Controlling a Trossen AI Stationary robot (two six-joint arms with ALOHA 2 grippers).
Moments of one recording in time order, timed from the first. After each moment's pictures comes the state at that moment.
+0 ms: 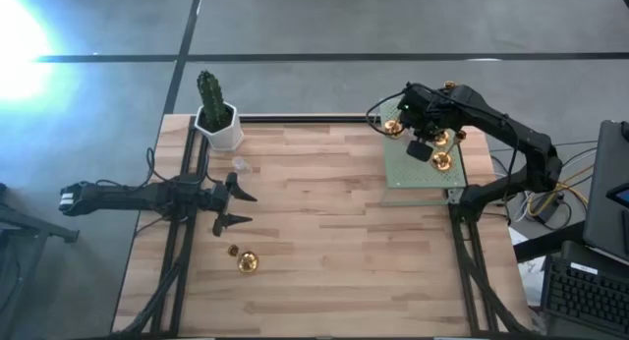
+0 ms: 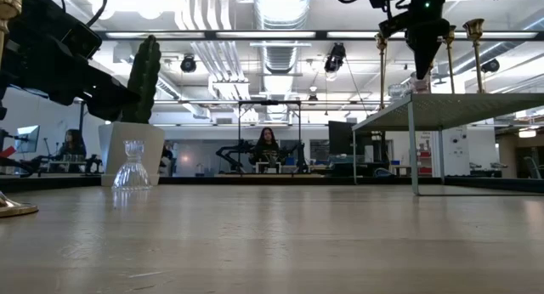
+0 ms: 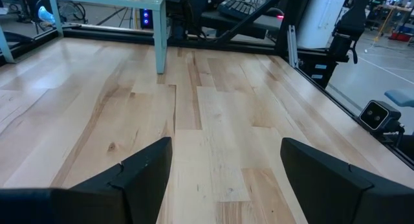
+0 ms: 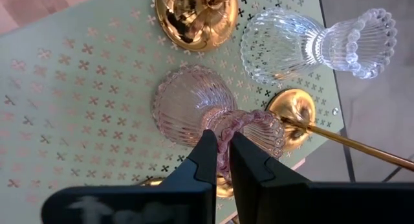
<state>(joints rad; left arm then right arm) 0.06 0.31 0.03 0.04 0.20 -0.09 -0.57 1.36 1.45 -1.47 0.34 -0.15</state>
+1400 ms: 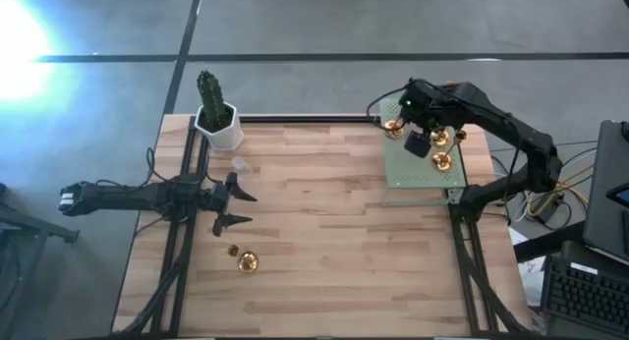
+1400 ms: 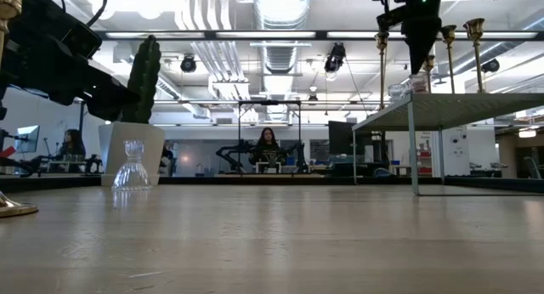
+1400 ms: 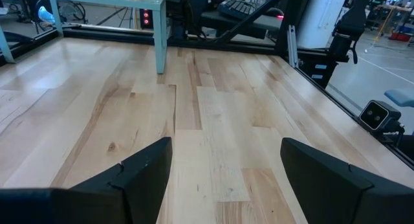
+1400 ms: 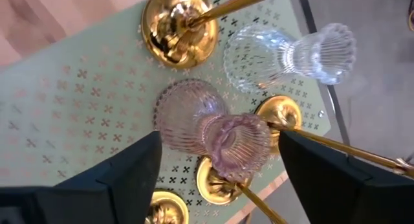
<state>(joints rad) 0.06 0.31 0.03 0.04 0.20 -0.09 -0.57 1.36 1.50 -1.46 0.37 -0.11</state>
